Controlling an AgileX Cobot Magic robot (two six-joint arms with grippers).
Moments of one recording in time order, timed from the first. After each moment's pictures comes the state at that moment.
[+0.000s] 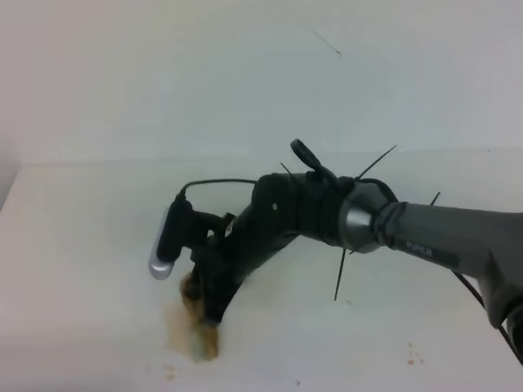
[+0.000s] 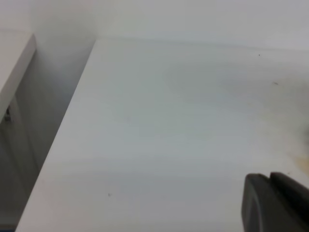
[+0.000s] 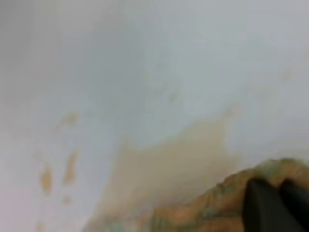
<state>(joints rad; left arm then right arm) 0.03 -0.03 0.04 -0.09 0.30 -0.07 0.77 2.29 -1.74 0.45 0.61 -1.07</state>
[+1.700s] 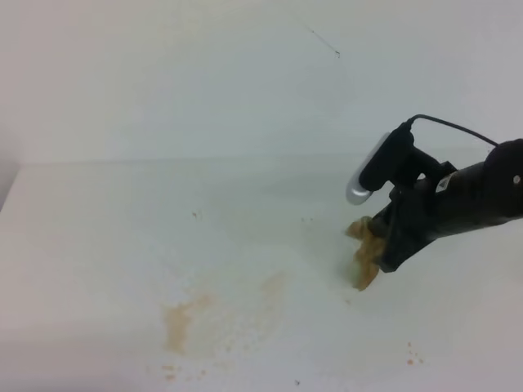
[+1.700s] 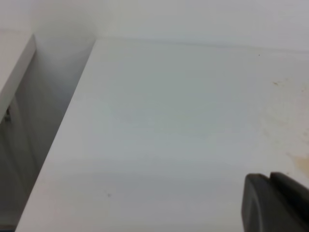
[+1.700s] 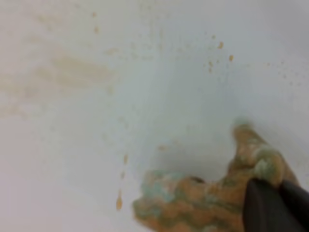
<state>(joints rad) 0.03 -0.03 0.04 -0.09 0.30 -0.07 0.43 1.78 -1.13 0.33 0.32 -0.89</state>
